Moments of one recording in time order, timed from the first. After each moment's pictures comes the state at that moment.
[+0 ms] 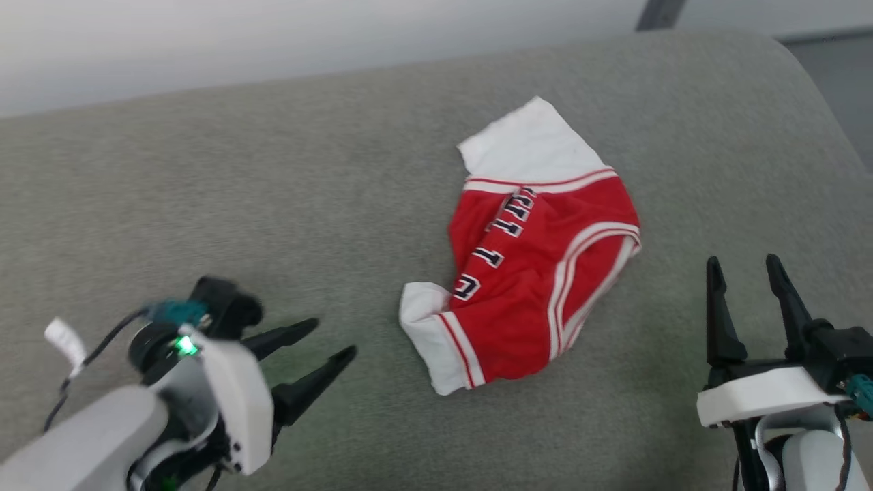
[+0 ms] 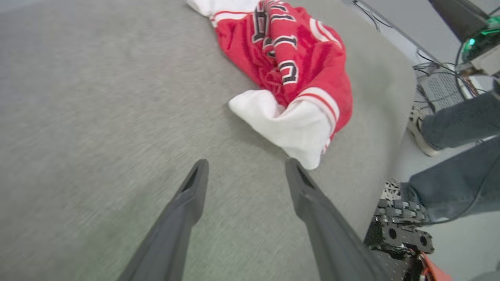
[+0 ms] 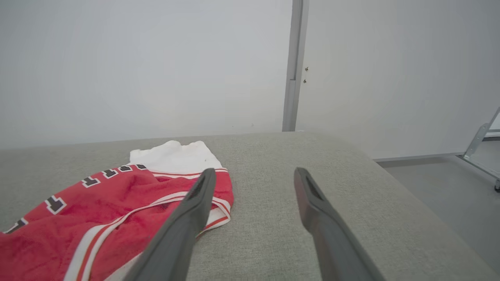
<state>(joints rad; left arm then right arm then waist) -0.50 0.82 -0.94 0.06 -1.02 -0.13 0.10 -0.12 -0.05 -0.14 0.18 0.09 0.13 -0.26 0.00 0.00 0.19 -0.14</state>
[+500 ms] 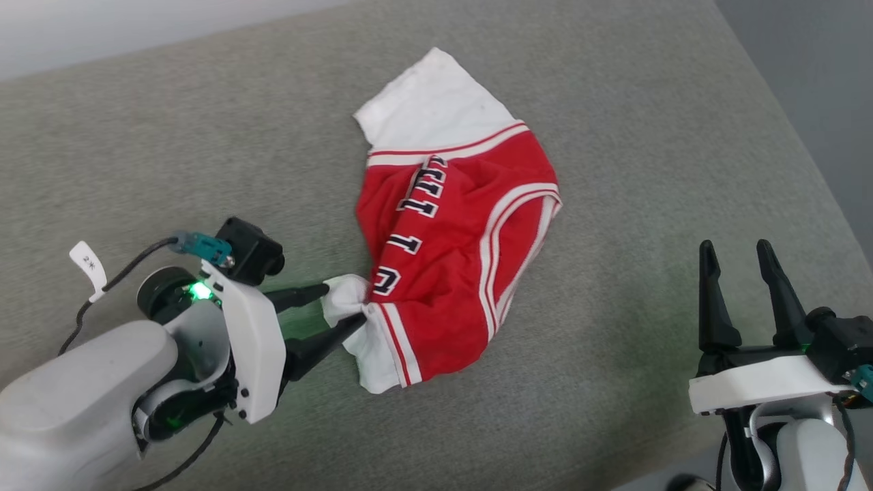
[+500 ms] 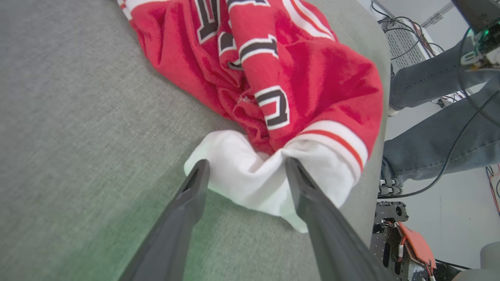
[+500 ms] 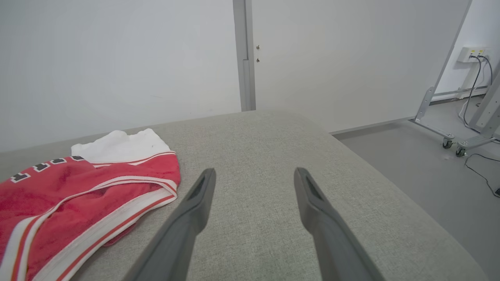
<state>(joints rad) -0.85 0.84 -1.25 0.12 -1.21 -0.13 0.17 -0.15 -0.05 -0.10 0.17 0.20 0.13 -0.26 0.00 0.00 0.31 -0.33</state>
